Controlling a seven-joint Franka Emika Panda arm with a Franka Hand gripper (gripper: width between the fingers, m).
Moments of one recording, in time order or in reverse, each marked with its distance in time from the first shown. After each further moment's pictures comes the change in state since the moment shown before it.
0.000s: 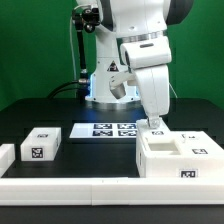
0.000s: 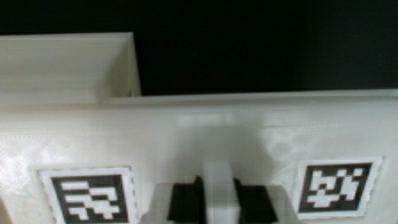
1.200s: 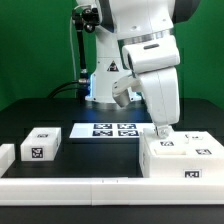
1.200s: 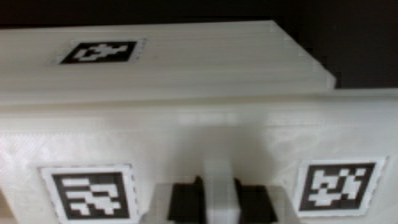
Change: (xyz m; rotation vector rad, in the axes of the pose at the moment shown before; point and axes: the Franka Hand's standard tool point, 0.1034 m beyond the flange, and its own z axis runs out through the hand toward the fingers) arm 0.006 0.060 -0.001 -0.015 0.046 0.015
